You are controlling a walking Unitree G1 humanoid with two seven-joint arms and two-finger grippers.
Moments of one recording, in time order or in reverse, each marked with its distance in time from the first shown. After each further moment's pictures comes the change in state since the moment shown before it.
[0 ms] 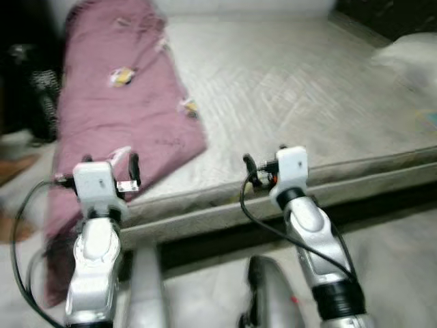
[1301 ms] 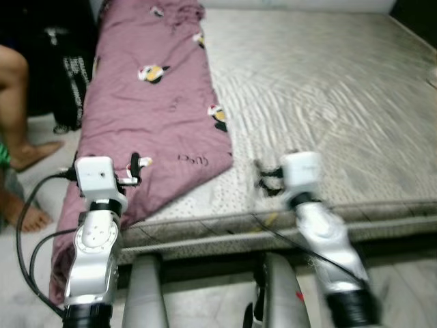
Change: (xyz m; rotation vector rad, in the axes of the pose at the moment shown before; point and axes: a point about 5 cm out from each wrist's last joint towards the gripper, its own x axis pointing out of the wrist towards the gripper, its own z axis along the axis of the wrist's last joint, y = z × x) left arm 0.024 0.004 -0.003 -0.012 0.048 -0.009; right arm -0.017 -0.031 0.009 -0.085 -0.011 -0.074
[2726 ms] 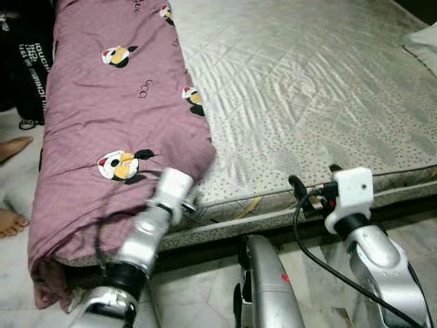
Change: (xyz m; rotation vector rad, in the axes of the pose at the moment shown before) left arm 0.013 -0.097 -0.061 0.297 0.310 -0.605; right arm -0.052 -0.034 0.009 0.005 0.068 0.028
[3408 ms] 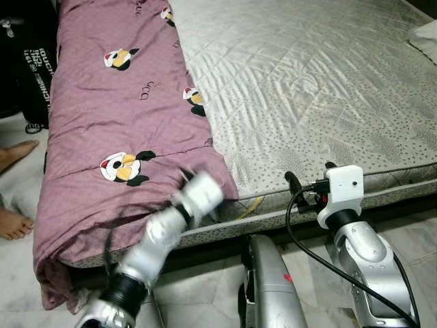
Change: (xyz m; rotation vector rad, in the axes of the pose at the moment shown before) left arm -0.016 -0.004 0.060 0.228 -0.414 0.028; right arm 0.012 0.003 -0.007 0.005 -0.013 -0.039
